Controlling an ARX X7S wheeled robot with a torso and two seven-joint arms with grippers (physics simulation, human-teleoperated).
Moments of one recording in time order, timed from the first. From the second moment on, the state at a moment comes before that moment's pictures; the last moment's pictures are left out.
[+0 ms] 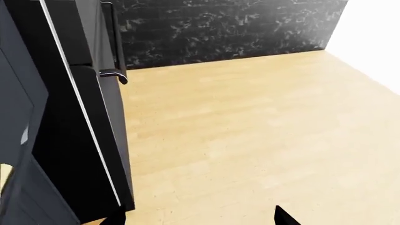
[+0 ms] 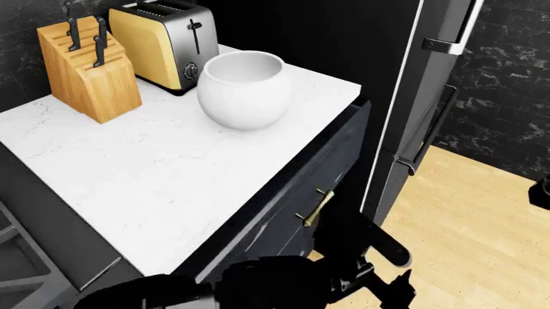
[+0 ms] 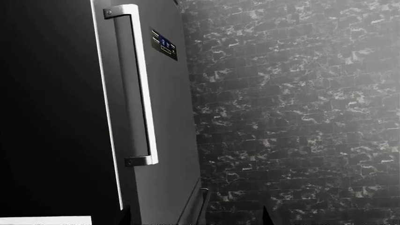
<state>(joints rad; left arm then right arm) -1.01 -0.01 1.59 -0.40 -1.21 -0.12 -0.25 -0.03 0.79 0.54 -0.89 1.09 0.59 0.86</state>
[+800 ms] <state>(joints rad) -0.90 0.00 1.56 -0.72 -1.29 -0.09 -0.18 -0.05 0.77 0.52 -0.87 1.06 0.57 0.83</state>
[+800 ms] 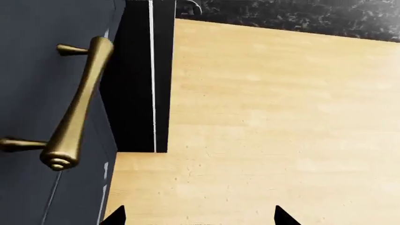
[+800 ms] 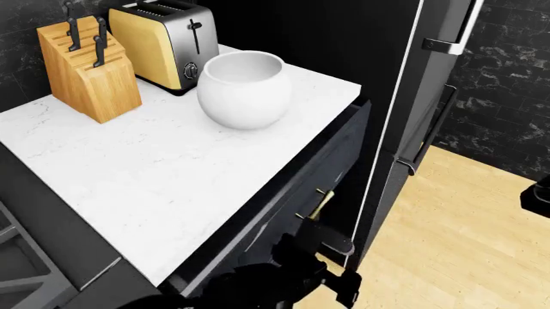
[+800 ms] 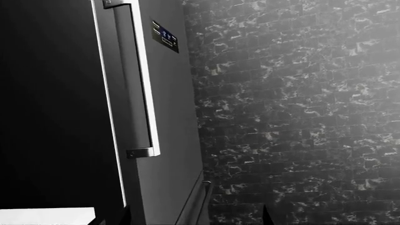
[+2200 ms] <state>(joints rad) -0.87 0.00 1.63 -1.11 -1.66 0.08 -0.33 -0.02 0.78 0.45 -0.89 1.05 0.58 0.85</state>
